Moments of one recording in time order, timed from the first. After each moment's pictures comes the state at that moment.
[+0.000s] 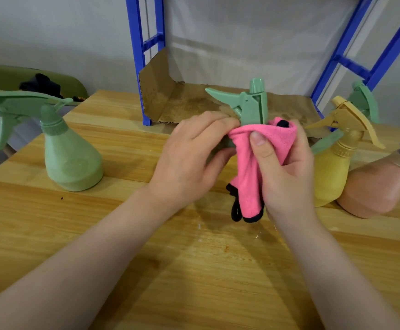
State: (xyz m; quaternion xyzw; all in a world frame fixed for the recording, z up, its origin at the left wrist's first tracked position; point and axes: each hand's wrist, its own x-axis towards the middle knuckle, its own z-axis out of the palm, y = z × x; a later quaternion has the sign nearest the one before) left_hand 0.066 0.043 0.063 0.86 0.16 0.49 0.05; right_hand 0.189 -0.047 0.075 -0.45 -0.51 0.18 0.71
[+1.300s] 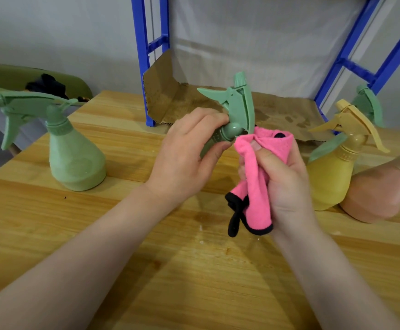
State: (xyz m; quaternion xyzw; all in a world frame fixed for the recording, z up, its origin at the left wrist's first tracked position) left_hand 0.063 0.054 0.060 0.84 0.18 0.51 0.07; right_hand 0.184 -0.046 0.072 -0.41 -0.32 0.41 0.75
